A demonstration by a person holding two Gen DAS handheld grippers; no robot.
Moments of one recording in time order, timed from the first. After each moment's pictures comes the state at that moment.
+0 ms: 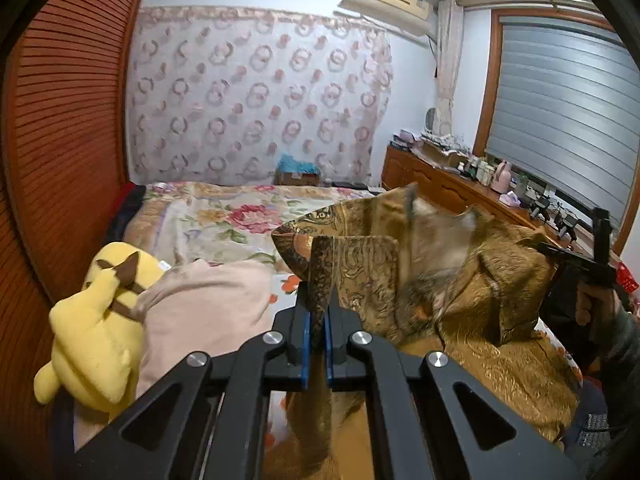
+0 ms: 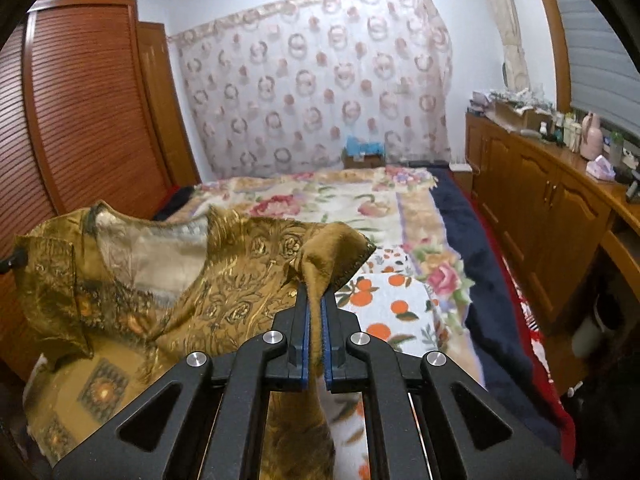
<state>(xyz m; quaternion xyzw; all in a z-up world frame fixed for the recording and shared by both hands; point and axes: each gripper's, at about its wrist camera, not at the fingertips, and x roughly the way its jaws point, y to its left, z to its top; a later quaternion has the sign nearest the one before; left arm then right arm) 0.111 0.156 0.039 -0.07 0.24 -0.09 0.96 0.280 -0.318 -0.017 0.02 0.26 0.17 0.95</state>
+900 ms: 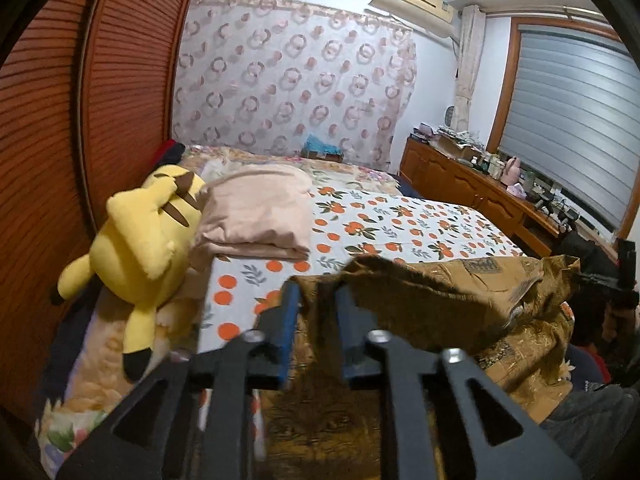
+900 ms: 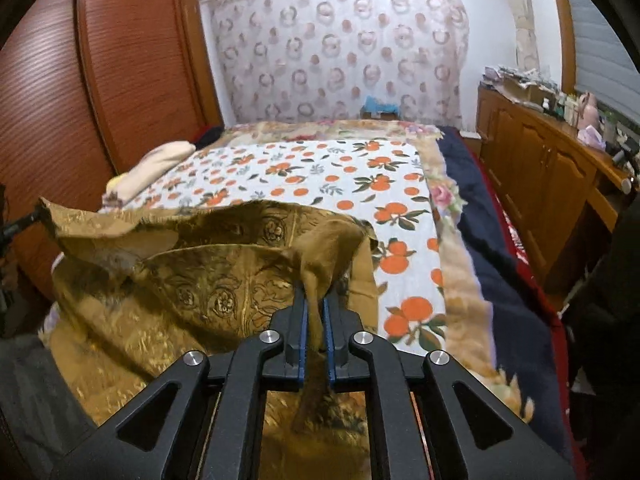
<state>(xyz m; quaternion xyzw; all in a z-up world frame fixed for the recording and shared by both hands) -0.056 0.188 -0.042 -0.10 0.26 -0.05 0.96 0.078 -0.363 -0.088 -0.03 0.32 0.21 0.93</state>
